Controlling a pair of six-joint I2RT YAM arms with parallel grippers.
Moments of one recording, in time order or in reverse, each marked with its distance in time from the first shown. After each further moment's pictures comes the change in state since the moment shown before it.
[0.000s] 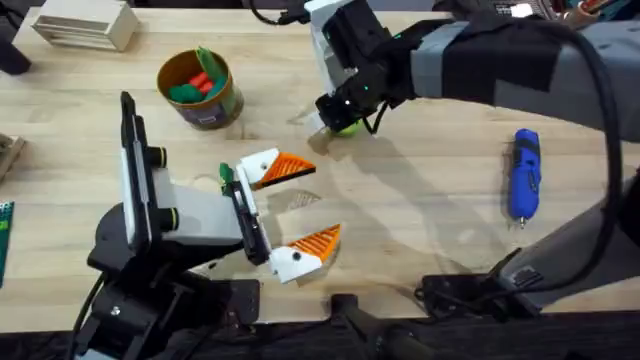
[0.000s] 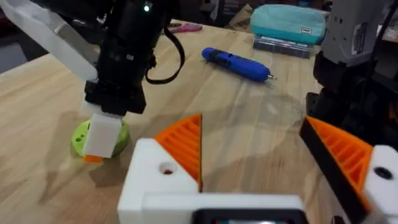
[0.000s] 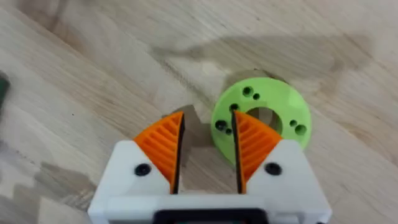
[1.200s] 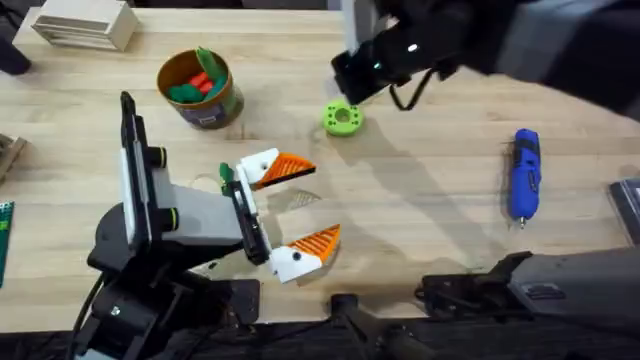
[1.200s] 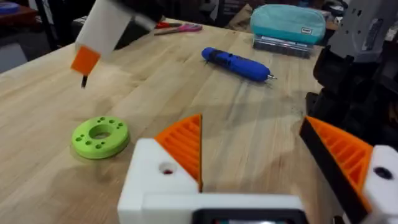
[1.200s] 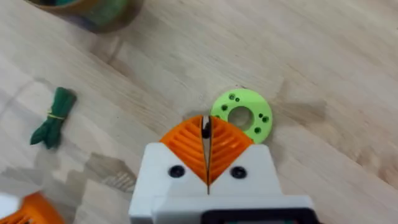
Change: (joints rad) left arm 0.000 0.000 0.000 0.000 0.000 0.000; right arm -0.005 -0.250 0.071 -0.148 0.021 -0.004
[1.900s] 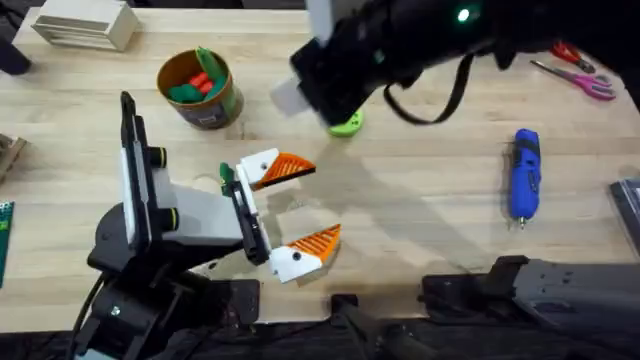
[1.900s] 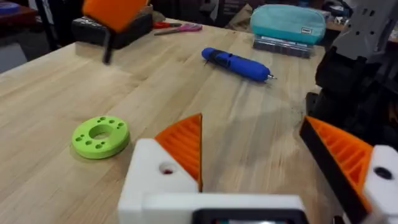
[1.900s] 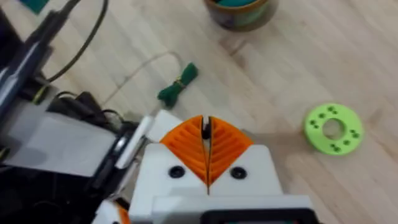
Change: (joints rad) left arm 0.000 0.000 0.000 0.000 0.000 0.000; right arm 0.264 -0.112 0.252 -0.278 -0.097 0.047
